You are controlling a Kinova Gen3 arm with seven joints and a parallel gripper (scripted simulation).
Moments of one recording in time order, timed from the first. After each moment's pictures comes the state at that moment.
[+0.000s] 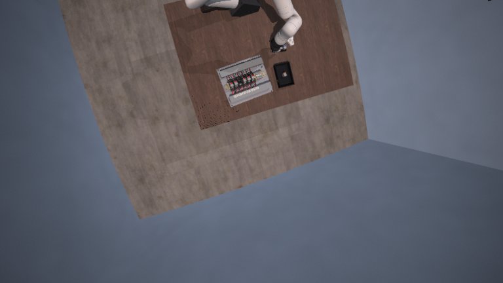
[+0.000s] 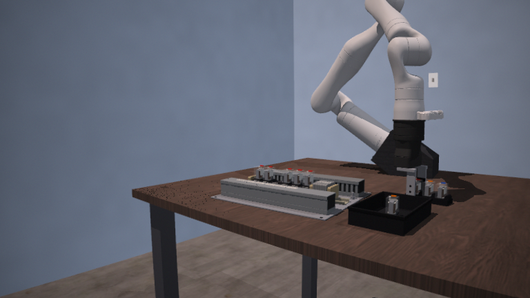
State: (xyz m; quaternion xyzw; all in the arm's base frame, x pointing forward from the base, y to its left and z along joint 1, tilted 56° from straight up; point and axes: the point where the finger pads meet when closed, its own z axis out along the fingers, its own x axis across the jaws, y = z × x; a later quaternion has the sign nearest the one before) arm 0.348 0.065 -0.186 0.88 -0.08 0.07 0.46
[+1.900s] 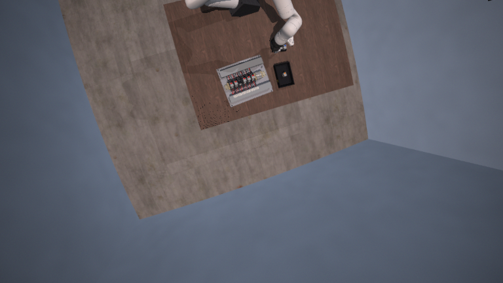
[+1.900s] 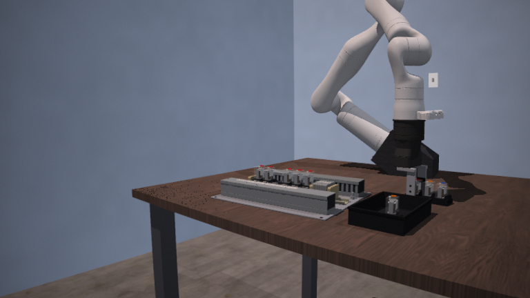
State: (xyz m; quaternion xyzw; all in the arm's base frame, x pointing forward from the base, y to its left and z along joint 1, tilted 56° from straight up) arm 0.348 0.065 -0.185 0.88 -0.08 0.07 0.46
